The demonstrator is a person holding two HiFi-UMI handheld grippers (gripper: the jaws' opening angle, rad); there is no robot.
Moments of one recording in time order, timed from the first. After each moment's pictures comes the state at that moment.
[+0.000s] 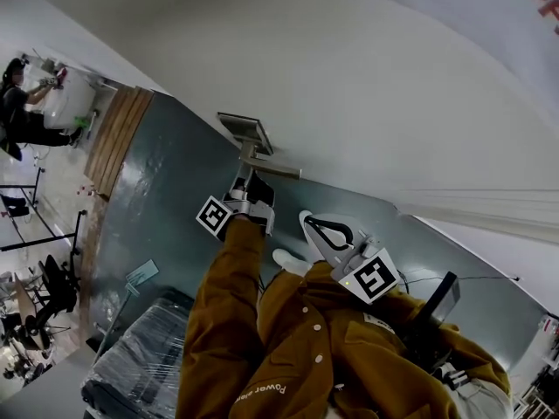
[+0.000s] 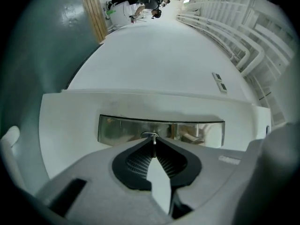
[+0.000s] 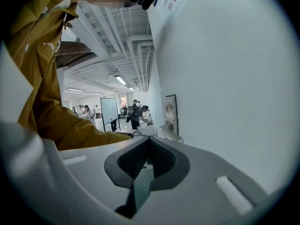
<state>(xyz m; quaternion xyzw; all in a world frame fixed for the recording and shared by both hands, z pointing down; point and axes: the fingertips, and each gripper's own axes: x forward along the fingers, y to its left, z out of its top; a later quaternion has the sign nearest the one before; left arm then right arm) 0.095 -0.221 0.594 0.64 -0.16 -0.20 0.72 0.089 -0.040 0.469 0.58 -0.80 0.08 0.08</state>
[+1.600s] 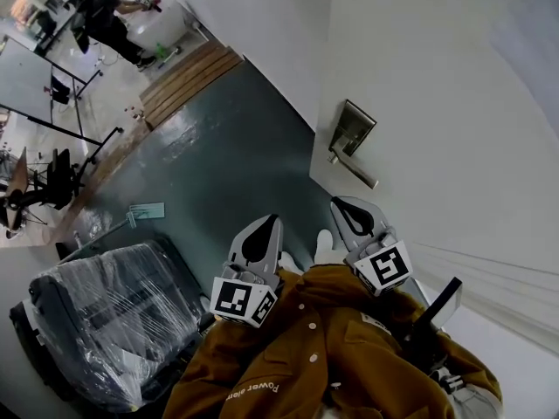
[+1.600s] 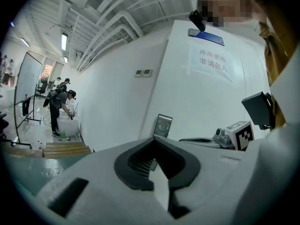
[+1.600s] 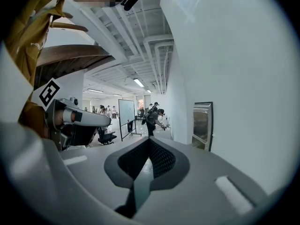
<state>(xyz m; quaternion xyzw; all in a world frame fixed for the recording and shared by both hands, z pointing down) -0.069 -0.095 0.410 0.91 -0.38 0.04 0.17 0.035 -0.098 0.427 0.50 -0.86 0.08 0.05</state>
